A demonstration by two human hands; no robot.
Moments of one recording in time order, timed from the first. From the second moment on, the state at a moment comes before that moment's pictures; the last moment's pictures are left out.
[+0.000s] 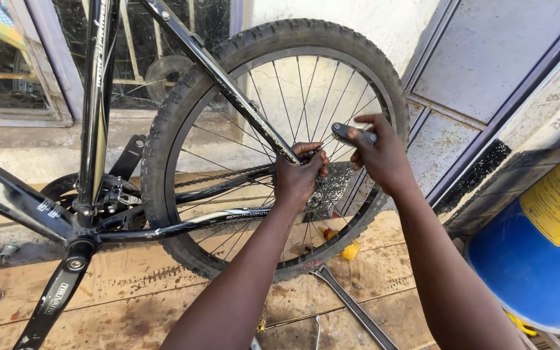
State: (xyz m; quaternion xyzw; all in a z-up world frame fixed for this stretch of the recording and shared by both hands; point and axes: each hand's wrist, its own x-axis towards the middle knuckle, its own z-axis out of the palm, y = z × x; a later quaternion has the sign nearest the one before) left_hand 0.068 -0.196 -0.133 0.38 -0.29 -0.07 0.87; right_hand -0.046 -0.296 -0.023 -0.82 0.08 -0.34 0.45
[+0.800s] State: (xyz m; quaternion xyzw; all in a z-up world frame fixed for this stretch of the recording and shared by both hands) left_hand 0.067 -0.195 -0.130 0.38 -0.29 -0.06 0.88; right_hand -0.022 -0.348 -0.068 -0.64 -0.05 -0.31 0.70
